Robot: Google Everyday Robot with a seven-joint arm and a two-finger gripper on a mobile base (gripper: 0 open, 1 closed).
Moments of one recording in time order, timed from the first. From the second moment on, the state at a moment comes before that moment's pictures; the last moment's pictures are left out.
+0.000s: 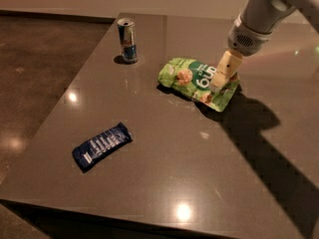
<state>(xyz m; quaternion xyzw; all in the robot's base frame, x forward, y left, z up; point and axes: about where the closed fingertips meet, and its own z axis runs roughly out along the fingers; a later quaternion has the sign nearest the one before) 0.622 -0.189 0.894 -0.48 0.87 0.02 0.15</state>
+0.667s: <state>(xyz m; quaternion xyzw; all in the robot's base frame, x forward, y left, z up) 0.622 -0.170 0.864 -0.49 0.86 0.03 0.13</state>
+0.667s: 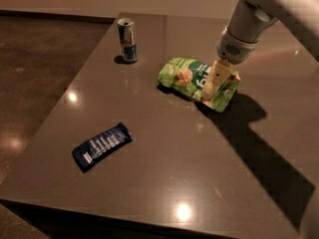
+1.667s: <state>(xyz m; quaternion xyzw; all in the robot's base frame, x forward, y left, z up) 0.604 -0.151 0.883 -0.55 0.83 0.04 0.12</state>
